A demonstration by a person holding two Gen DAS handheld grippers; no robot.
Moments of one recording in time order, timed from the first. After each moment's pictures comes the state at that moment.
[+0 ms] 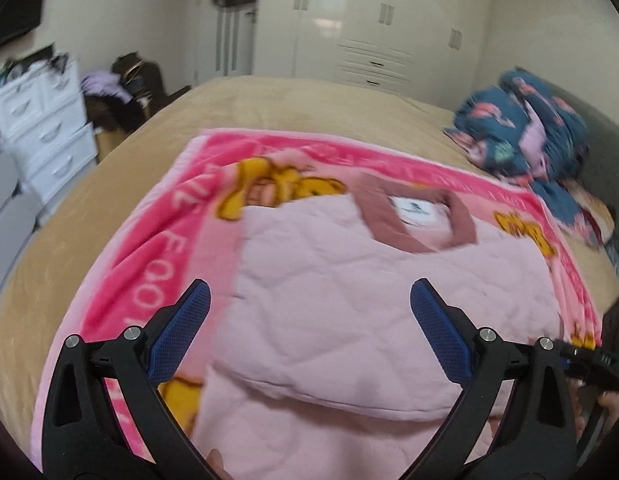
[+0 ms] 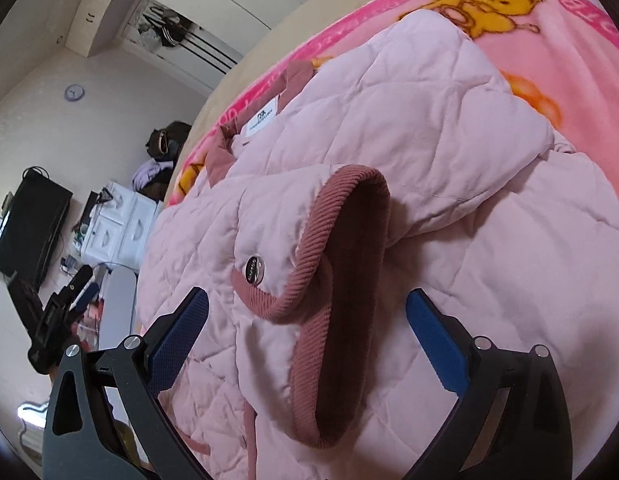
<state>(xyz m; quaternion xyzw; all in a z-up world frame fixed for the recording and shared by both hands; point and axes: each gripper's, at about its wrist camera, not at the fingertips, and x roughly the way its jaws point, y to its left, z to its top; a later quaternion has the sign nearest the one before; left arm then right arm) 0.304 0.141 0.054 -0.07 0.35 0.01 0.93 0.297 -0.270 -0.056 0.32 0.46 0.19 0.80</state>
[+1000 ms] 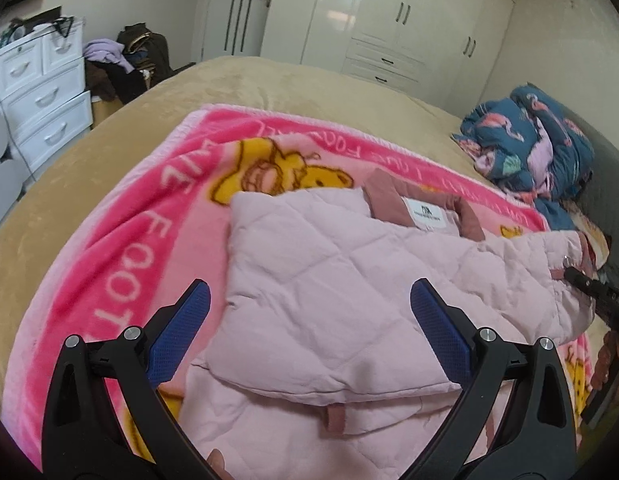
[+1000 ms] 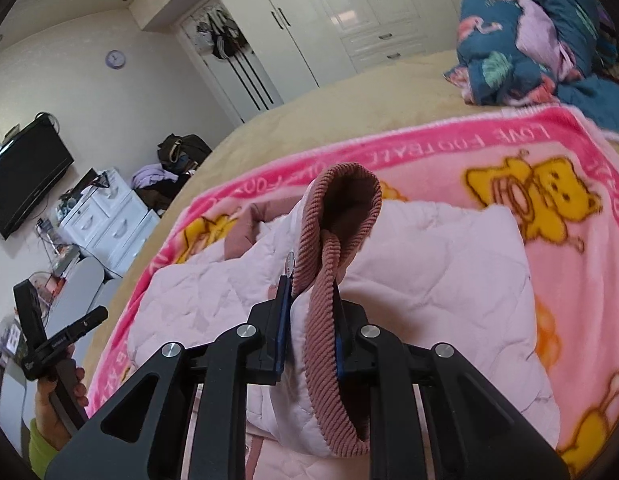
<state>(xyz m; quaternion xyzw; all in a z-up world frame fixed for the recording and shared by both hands) 0.331 0.143 0.025 -0.10 0.36 0.00 0.93 0.380 -0.256 0.022 0.18 0.37 0.18 0.89</state>
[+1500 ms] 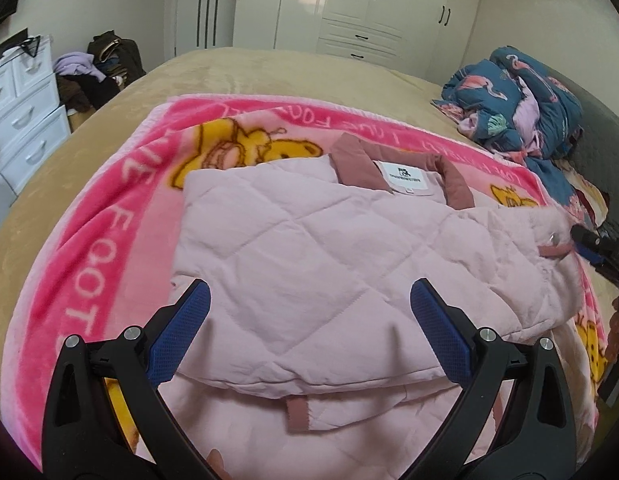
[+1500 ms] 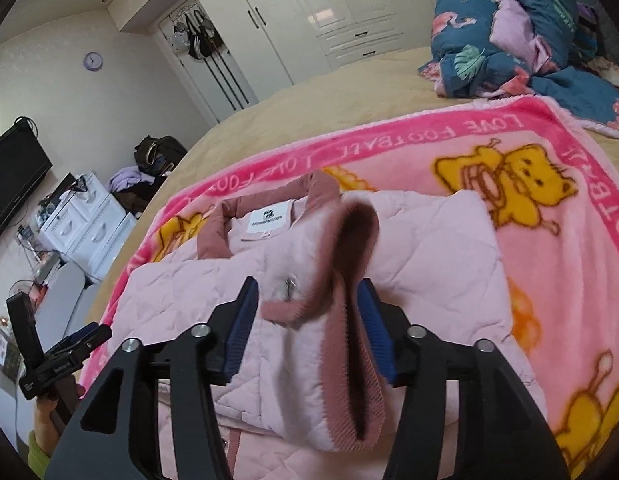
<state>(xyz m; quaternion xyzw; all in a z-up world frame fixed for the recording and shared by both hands) 0.337 0.103 0.004 -0.06 0.39 -0.04 0.92 0.366 -0.264 0.021 0.18 0.36 0.14 0.90</state>
